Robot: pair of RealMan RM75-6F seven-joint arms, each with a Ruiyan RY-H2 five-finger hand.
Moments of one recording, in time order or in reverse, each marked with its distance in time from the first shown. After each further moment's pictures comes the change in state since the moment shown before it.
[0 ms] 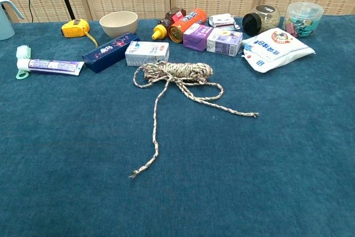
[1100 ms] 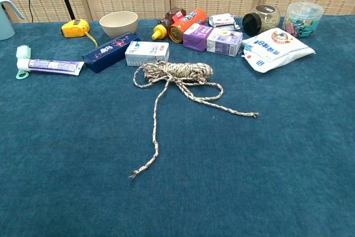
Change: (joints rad) left arm -0.019 -0.018 -0.014 0.004 0.021 -0.005 -0.005; right arm 0.002 0.021 -0.013 -0.015 -0.019 -0.029 0.069
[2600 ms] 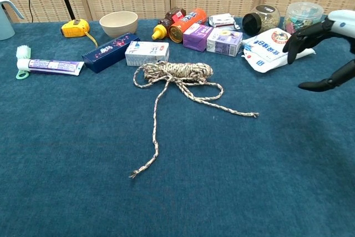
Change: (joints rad) left arm -0.082 0.092 -0.056 -0.087 -0.022 -0.061 0.055; right arm 0.379 -0.173 0.064 -0.045 0.007 -0.401 -0.089
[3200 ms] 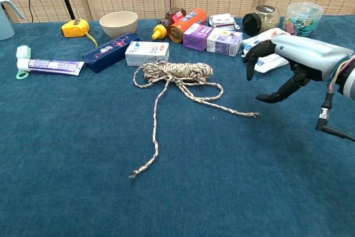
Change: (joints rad) left arm -0.002 -0.015 0.002 0.037 -0.041 -0.012 -0.002; right arm 0.119 -0.197 0.020 0.139 0.127 -0.069 -0.142
